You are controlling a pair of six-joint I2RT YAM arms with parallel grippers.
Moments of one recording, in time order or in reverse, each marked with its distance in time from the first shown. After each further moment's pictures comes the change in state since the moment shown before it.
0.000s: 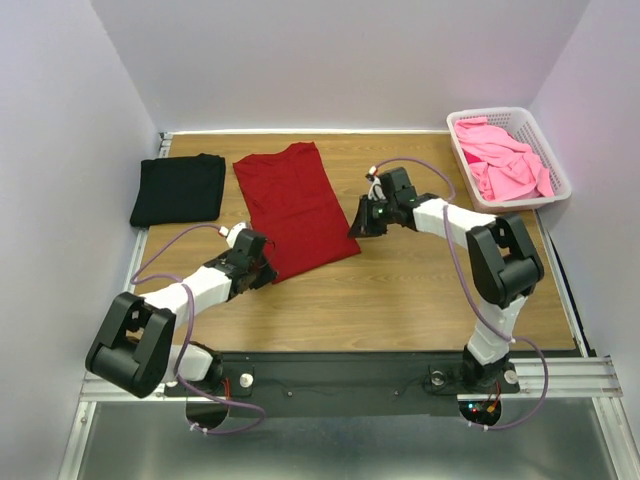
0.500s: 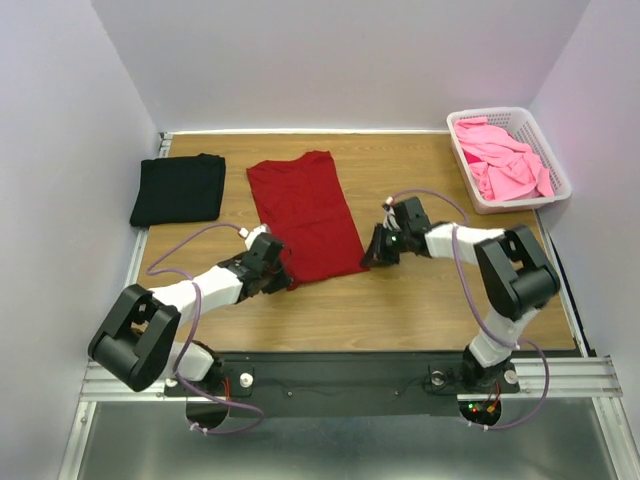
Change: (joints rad) left arm -0.105 0.042 0.027 -0.002 0.020 -0.003; right arm -0.006 -0.038 -0.262 0.085 0.027 0.078
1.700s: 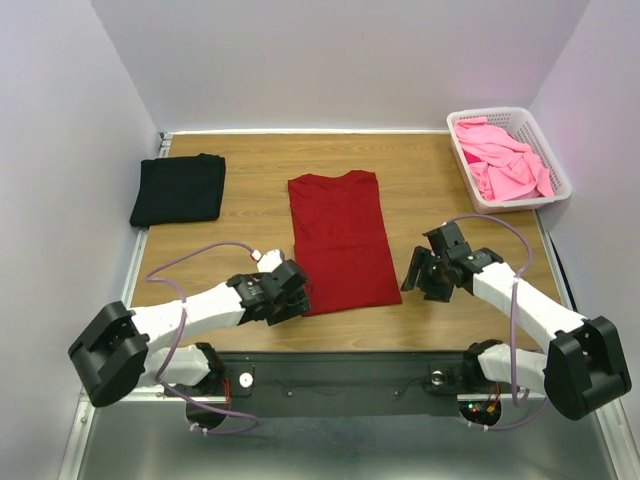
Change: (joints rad) left arm -0.340 -0.175 0.038 -0.346 -0.107 -0.284; right arm -0.030 -0.655 -0.298 -0.509 0.399 0.155
